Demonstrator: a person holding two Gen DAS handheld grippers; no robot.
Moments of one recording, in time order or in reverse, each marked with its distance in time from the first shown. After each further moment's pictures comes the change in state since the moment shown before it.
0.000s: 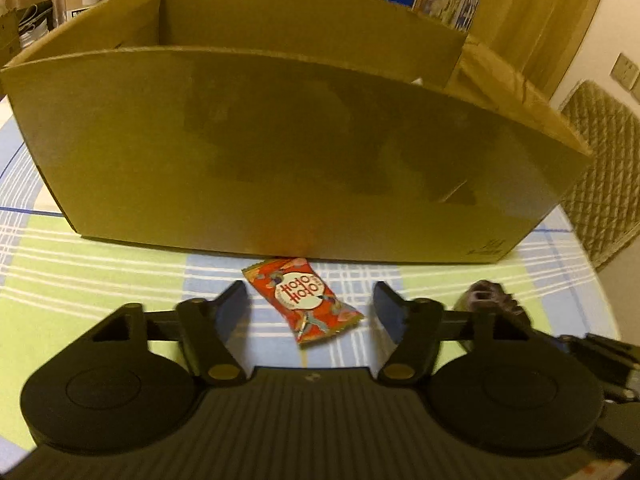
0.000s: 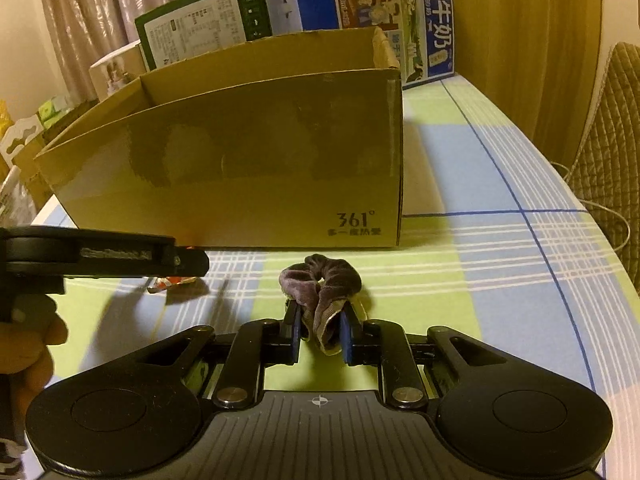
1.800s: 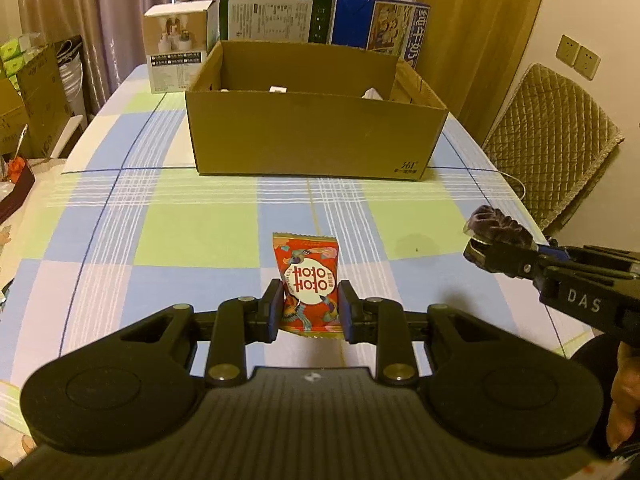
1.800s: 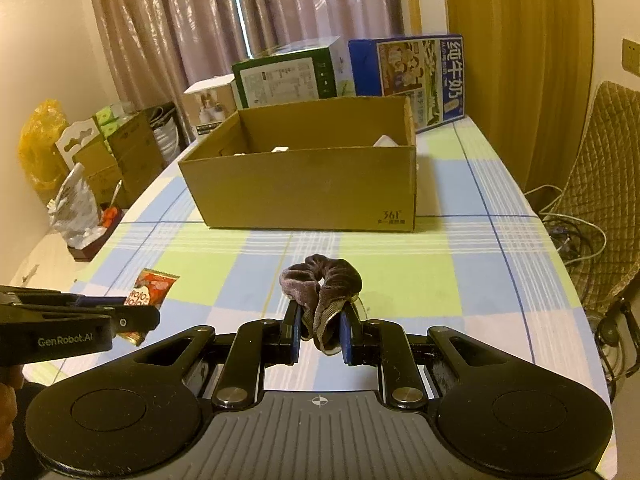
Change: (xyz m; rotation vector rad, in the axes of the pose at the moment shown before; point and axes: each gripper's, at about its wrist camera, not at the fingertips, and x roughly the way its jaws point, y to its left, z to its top) left arm -0.233 -0.015 -0.098 0.062 -0.055 0.047; right arm -0.186 0.057 -0.041 -0.050 -0.055 0.075
